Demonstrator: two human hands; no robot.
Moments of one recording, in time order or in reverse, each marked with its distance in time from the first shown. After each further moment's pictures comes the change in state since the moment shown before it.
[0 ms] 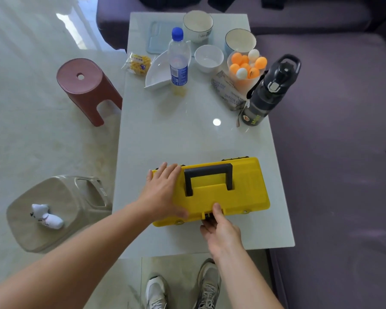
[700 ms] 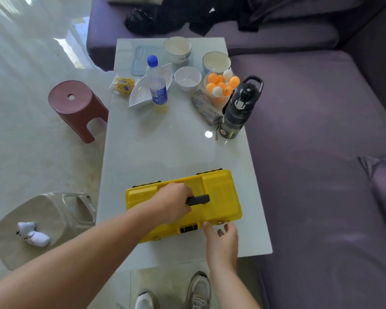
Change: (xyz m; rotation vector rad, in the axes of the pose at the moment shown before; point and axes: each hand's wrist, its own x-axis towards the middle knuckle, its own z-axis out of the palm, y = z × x) left_hand 0.005 0.109 -0.046 -0.023 -0.142 0.062; right_hand -0.013 -0.035 -0.043 -0.682 0.171 -0.436
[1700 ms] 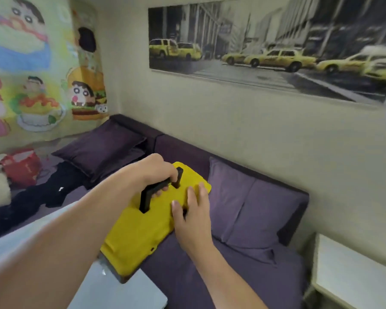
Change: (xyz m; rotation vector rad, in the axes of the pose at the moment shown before) left_hand -0.404 0.417 -0.266 -0.229 0.008 0.509; right_hand -0.387 -0.199 -0.347 -0.110 0.781 -0.896
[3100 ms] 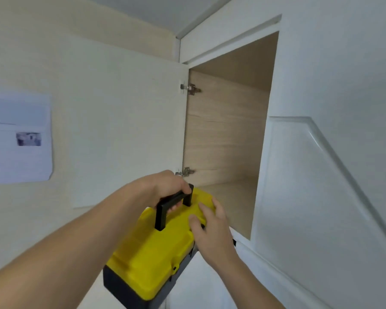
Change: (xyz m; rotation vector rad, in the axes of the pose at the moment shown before) left_hand -0.024 0.787 0.828 0.166 -0.954 0.822; right_hand -0.012 0.512 -0.927 -0.587 0.860 0.551
